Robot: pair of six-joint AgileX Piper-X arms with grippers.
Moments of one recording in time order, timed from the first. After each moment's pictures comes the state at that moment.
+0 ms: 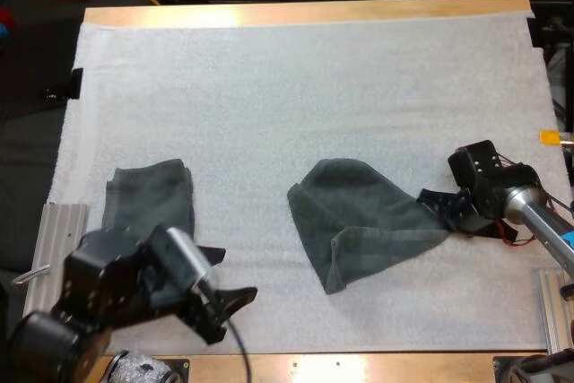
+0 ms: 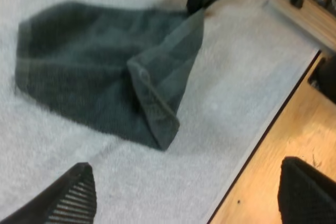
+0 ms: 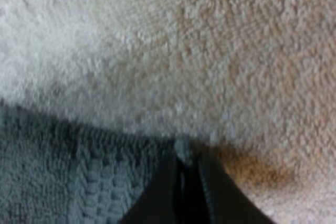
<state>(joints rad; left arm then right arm) -0.36 0.60 -0.88 1.20 0.58 -1.65 0.29 1.49 -0.77 0.81 0.00 -1.14</state>
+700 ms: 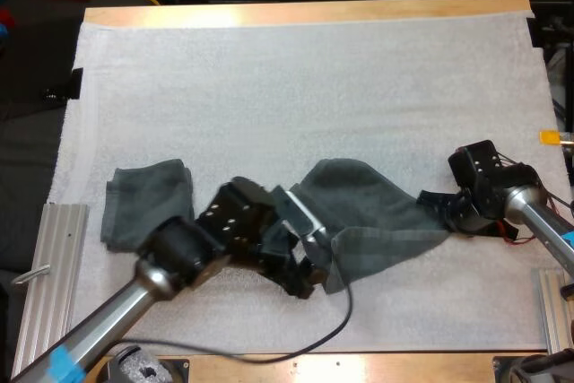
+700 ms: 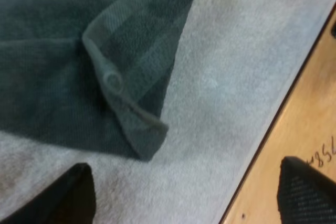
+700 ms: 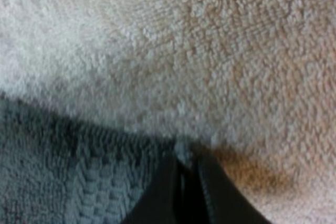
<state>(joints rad) -0.72 1.11 -0.88 0.90 0.43 -1.83 0.29 1.49 -0.77 0.81 0.00 -1.19</state>
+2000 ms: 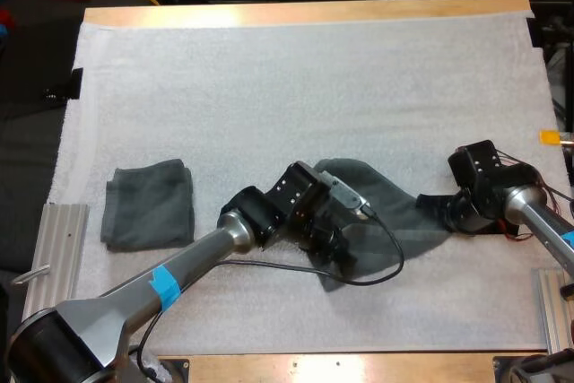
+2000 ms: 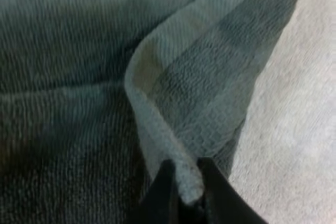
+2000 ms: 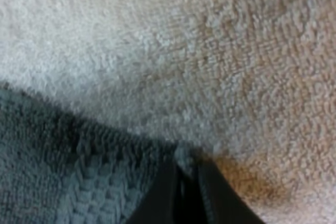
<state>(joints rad) -0.74 1.50 -0.92 0.65 0.40 -1.88 0.29 1.49 -0.77 0.81 0.00 -1.30</state>
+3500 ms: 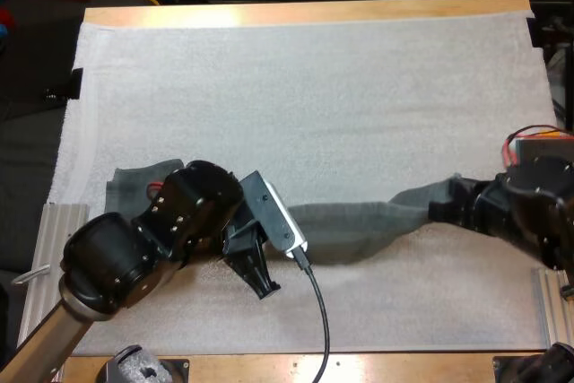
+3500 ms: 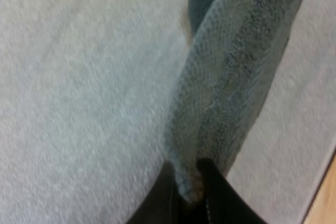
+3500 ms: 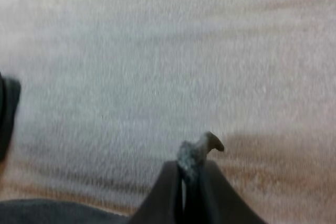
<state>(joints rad) -0.75 1.00 -1.29 1.31 0.11 -1.53 0.65 0.87 -1.15 1.16 0.14 -1.35</state>
